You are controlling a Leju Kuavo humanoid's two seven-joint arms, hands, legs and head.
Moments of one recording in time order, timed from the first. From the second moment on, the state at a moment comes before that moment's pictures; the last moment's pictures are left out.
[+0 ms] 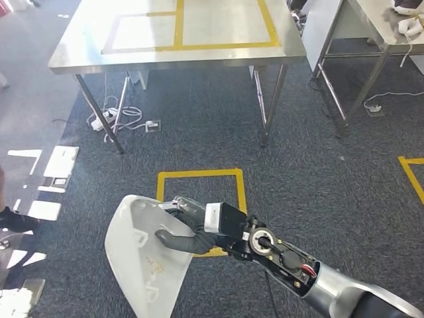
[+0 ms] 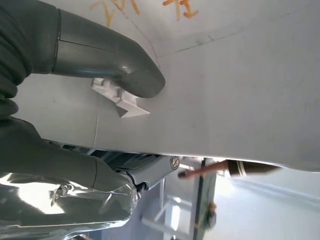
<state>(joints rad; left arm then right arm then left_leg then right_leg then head) -0.10 0.26 -0.94 -0.19 1.17 0.24 0.00 -0.38 -0.05 0.76 -1.44 -0.37 0.26 -0.49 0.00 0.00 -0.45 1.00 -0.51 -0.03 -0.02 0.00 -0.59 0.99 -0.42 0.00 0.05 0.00</state>
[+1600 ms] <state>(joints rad) -0.10 0.24 -0.94 -0.19 1.18 0.26 -0.01 -0.36 -0.06 0.72 -1.45 -0.41 0.22 -0.50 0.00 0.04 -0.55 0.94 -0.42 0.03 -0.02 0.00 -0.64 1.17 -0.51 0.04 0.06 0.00</state>
